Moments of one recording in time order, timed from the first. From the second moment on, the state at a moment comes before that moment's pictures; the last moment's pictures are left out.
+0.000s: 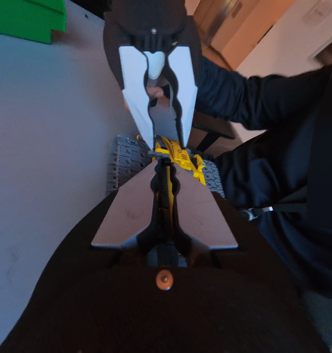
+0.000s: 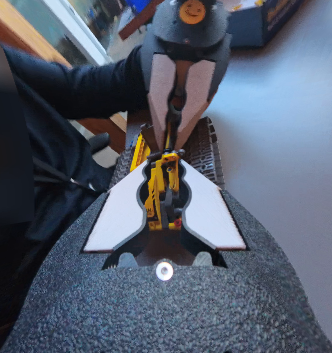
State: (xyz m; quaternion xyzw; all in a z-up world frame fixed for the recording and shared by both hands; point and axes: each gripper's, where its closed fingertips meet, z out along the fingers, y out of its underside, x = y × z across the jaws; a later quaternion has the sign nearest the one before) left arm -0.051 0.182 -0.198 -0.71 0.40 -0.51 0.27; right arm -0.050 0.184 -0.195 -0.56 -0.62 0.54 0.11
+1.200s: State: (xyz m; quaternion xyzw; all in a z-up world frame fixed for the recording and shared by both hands) left arm -0.093 0.198 -0.196 -0.75 0.44 -0.19 0.46; right arm -0.026 0.216 -0.221 -0.61 -0.63 0.33 0.36
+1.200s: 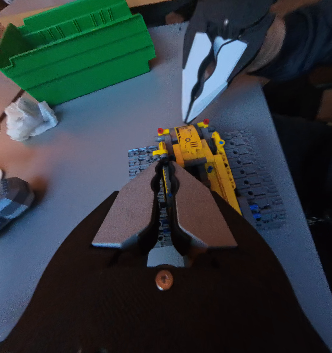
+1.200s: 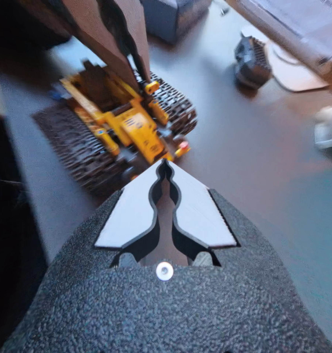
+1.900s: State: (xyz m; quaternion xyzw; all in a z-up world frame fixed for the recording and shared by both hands) left arm -0.053 0.166 -0.194 -0.63 0.57 -0.26 0.46; right arm -0.059 0.161 -0.198 -0.51 -0.64 0.55 0.16
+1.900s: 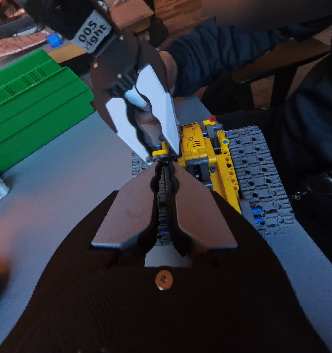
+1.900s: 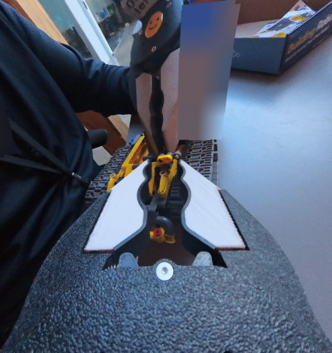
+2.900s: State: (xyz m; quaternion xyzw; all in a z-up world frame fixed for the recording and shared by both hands) left arm -0.071 0.172 -0.175 -0.75 0.41 -0.33 0.41; right arm -0.043 0.192 -0.196 -0.74 -0.42 0.50 0.13
